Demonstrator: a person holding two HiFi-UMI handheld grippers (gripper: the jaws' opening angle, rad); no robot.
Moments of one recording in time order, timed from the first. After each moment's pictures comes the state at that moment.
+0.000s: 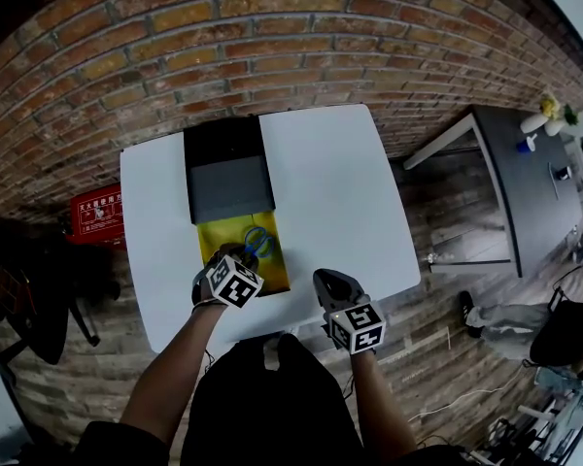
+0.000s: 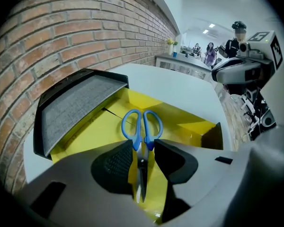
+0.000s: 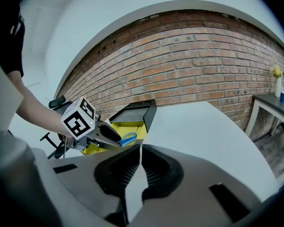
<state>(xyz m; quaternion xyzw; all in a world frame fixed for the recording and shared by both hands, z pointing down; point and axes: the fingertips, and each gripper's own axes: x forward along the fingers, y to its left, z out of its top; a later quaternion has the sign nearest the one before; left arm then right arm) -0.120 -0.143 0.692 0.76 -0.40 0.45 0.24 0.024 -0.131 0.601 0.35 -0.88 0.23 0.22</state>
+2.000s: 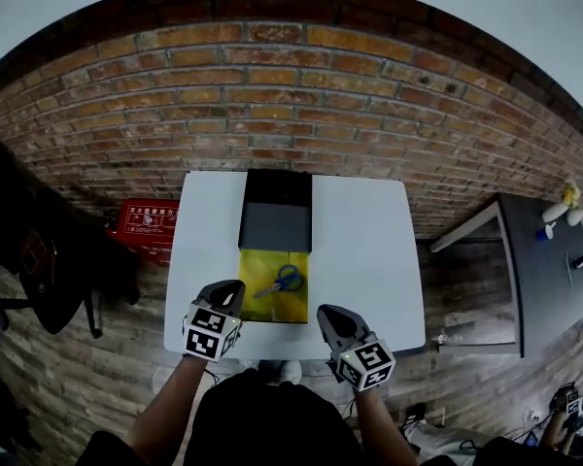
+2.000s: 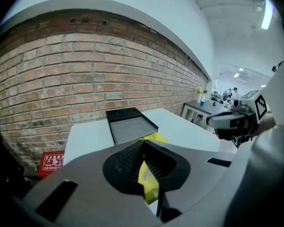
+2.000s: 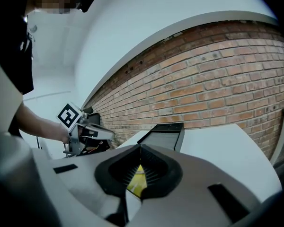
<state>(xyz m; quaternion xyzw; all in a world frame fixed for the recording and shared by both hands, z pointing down) -0.200 -0.088 0.527 0.73 -0.61 0.21 0.24 -0.025 -0.113 0.511 0.24 -0.95 0.17 0.13</state>
